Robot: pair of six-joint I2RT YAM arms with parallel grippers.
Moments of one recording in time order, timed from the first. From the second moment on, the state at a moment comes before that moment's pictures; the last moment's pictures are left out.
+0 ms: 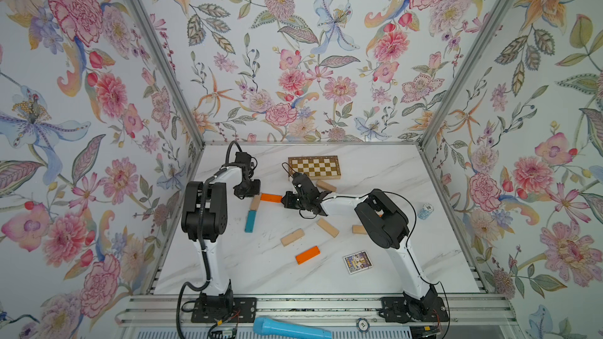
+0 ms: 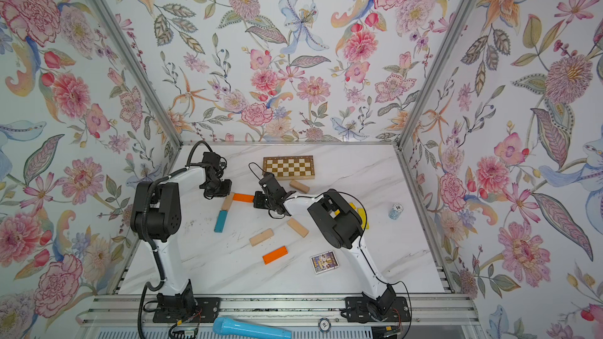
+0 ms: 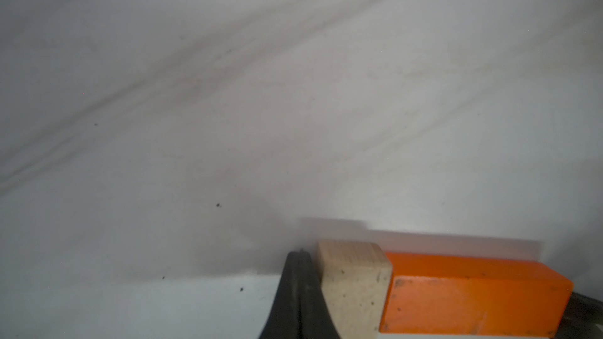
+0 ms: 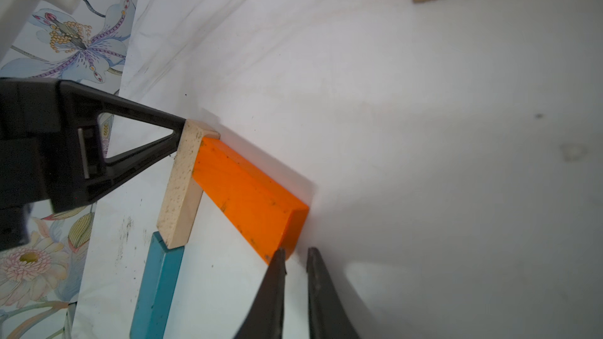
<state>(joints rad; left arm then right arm) -0.08 2.04 1.41 -0.66 0.08 -0.05 0.82 2.29 1.52 0.08 -0.19 0.76</state>
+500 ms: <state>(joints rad) -0.08 2.03 1.39 -0.63 0.08 -0.08 0.80 2.30 1.54 0.07 -0.24 0.73</state>
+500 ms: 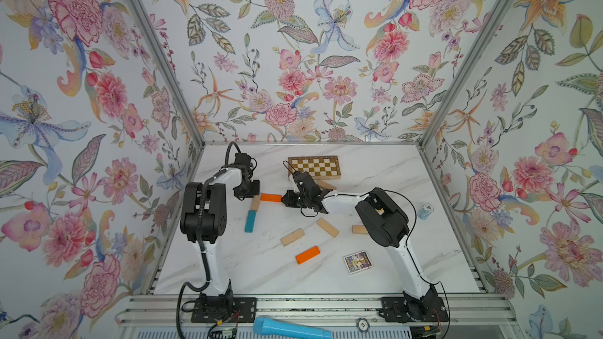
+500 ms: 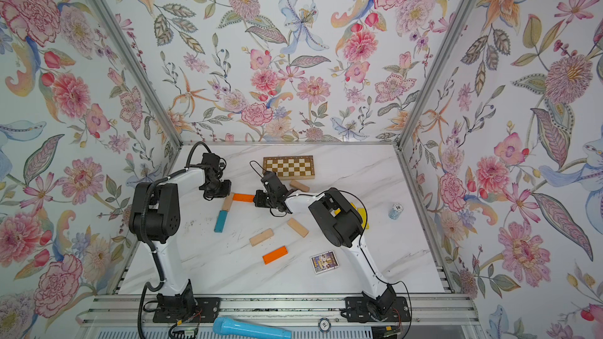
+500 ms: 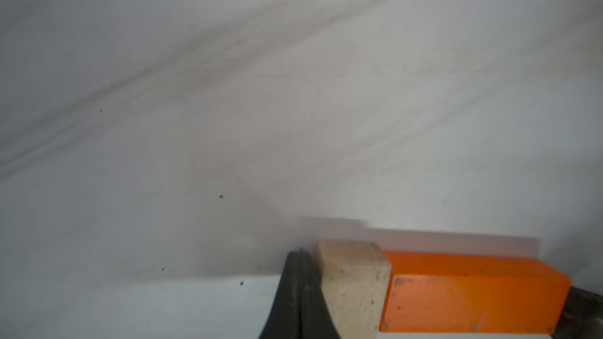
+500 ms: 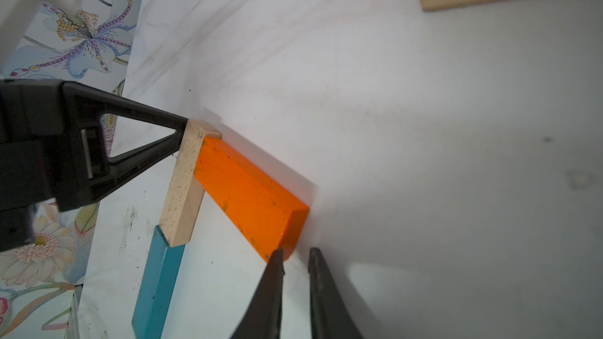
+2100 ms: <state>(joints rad) -0.11 1.46 0.94 -0.75 0.10 -0.18 0.67 1.66 0.96 0.22 -0.24 0.58</state>
